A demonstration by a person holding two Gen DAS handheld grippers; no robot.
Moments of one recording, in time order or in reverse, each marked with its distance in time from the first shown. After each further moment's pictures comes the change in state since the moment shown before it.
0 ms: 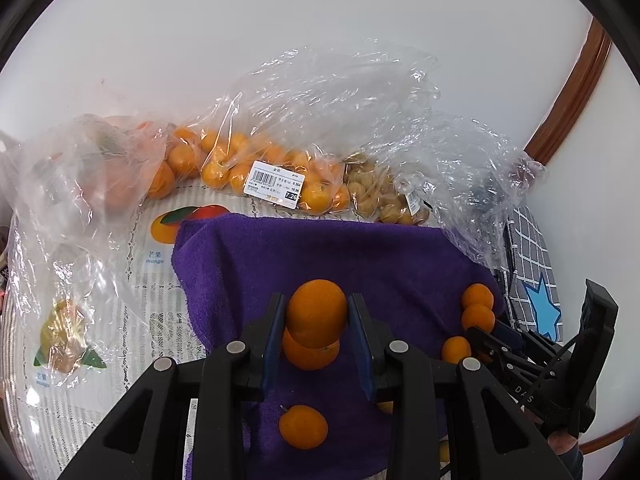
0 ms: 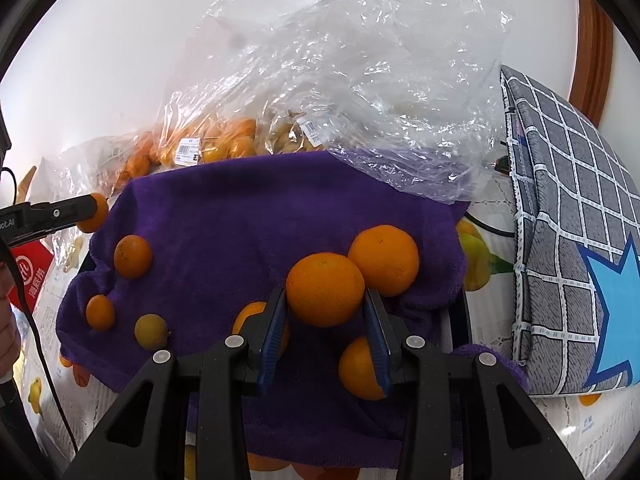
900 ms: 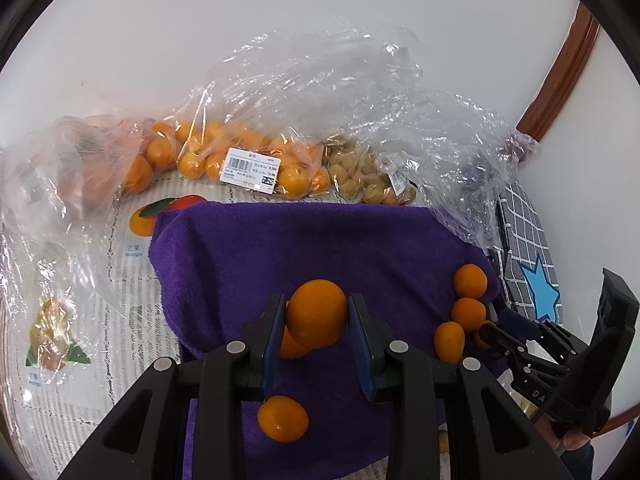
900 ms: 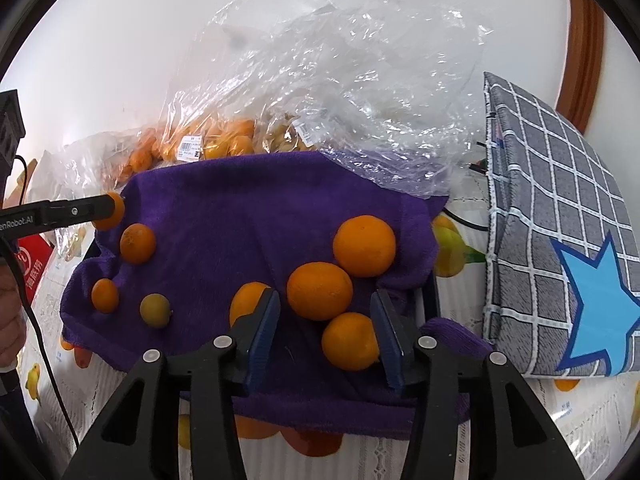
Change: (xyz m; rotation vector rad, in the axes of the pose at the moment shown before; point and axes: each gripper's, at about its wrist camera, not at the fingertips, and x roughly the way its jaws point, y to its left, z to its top) left arm 0.010 -0.017 -0.007 0.056 0.046 -0.015; right arm -0.029 -0.007 -0.012 -0.016 -0.009 -0.031
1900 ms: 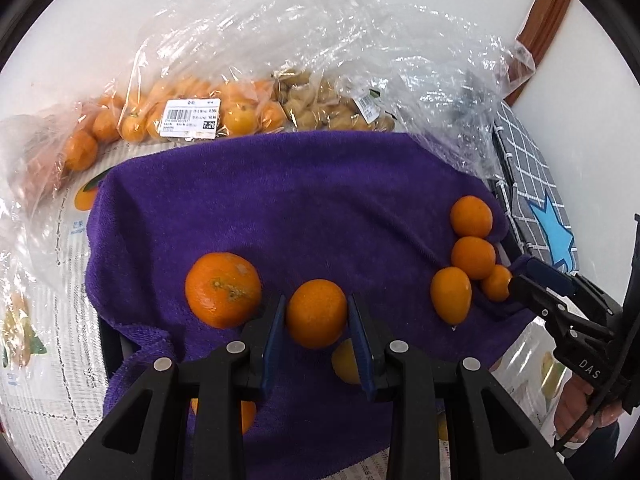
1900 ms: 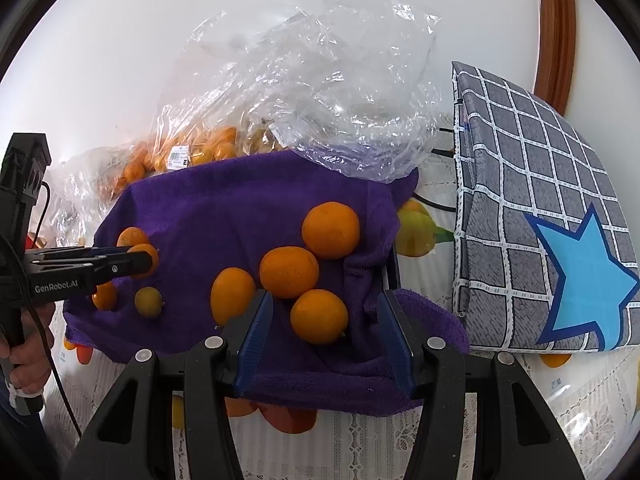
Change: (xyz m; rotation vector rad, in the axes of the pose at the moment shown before) left arm 0.043 -0.037 -0.023 0.119 0.141 0.018; right arm -0.012 -0.020 -0.014 0.061 -0.020 -0.002
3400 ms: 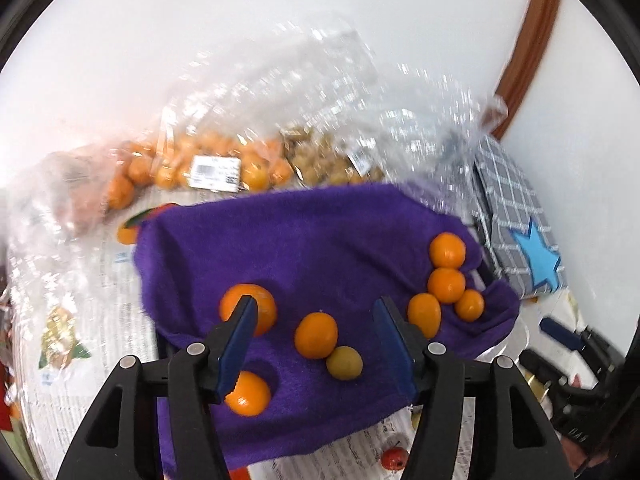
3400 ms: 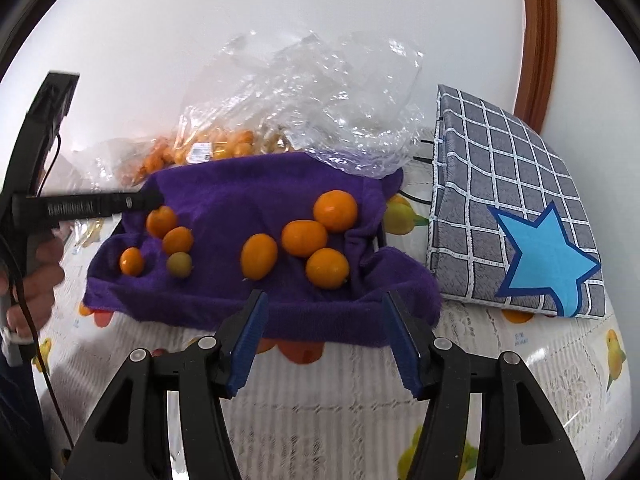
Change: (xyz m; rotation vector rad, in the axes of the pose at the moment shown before) left arm -0.063 0.005 0.001 -0.008 -0.142 0.027; right arm -0.063 0.015 -0.031 -0.047 -0.041 -0.034
